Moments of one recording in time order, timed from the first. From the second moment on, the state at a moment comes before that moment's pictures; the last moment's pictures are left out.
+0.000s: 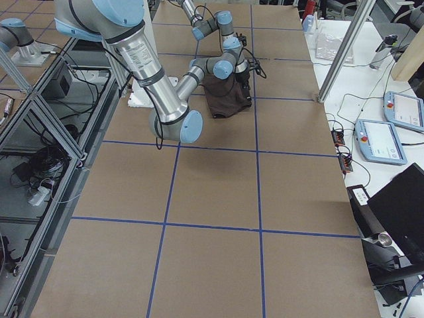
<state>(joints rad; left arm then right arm) -0.57 -1.98 -1.69 -2.03 -1.76 -1.34 0.56 -0.84 1.56 -1.49 1.56 1.13</state>
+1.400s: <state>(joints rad) -0.72 -2.10 -1.45 -2.08 -1.75 -1.18 0.57 -0.84 1.56 -1.49 1.56 1.13</state>
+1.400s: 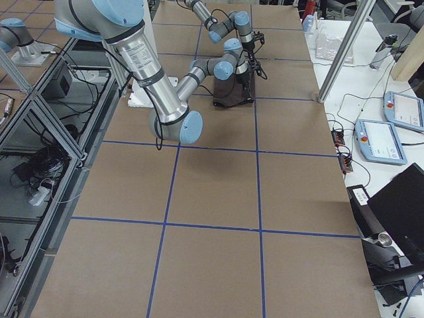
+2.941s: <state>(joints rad) -0.78 -2.09 -1.46 -2.13 -1.83 -1.03 0.51 -0.77 1.32 -1.17 1.55 1.30</state>
